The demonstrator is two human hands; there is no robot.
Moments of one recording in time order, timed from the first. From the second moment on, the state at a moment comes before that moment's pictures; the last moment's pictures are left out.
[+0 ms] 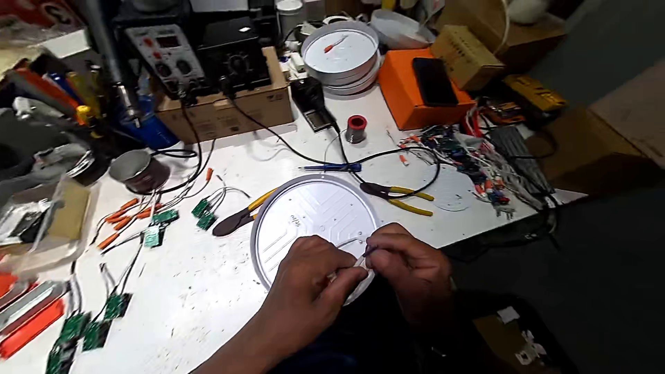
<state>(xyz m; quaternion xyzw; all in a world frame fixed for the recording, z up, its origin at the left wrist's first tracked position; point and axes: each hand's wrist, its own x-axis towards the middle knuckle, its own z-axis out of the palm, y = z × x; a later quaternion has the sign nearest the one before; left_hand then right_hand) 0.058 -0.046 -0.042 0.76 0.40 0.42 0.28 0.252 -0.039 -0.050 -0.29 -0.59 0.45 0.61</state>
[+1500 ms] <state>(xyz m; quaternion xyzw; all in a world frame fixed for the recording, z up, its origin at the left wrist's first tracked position) 0.036 -0.030 -0.032 0.63 0.20 0.36 0.66 0.249 -0.018 -0.061 -0.05 -0.60 0.61 0.51</state>
